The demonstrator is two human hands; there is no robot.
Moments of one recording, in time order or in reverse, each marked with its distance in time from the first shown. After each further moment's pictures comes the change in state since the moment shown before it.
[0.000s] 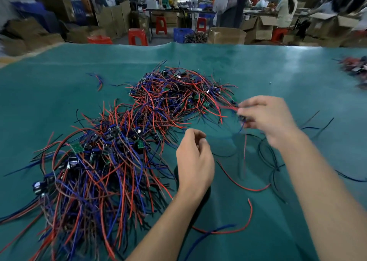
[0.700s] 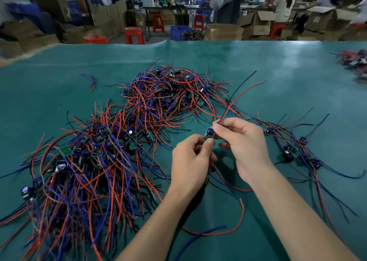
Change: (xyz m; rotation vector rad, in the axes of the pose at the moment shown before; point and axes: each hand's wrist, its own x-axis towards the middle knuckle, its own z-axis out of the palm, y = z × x) left_hand -0.001 -0.004 0.001 -0.092 -0.241 0.005; right_hand -0.066 0.023 0.042 0.328 0.008 -0.012
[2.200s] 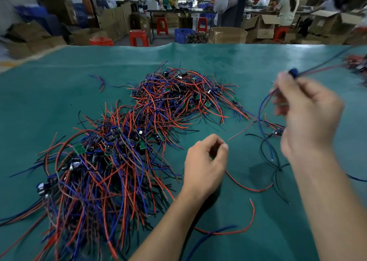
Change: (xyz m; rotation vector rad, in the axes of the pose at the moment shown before) left_hand -0.003 0.002 0.002 0.162 -0.037 0.123; right_hand 0.010 -0.072 -0.025 0.121 0.295 -0.417
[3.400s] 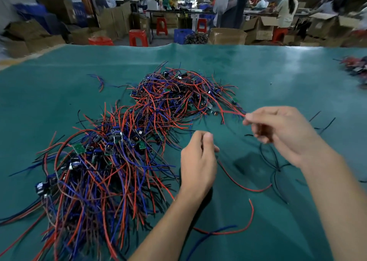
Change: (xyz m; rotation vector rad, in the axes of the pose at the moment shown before) left_hand 0.002 -0.003 0.000 -0.124 0.169 -0.122; right_hand 0.008 0.019 -0.022 -0.234 -0.583 0.418
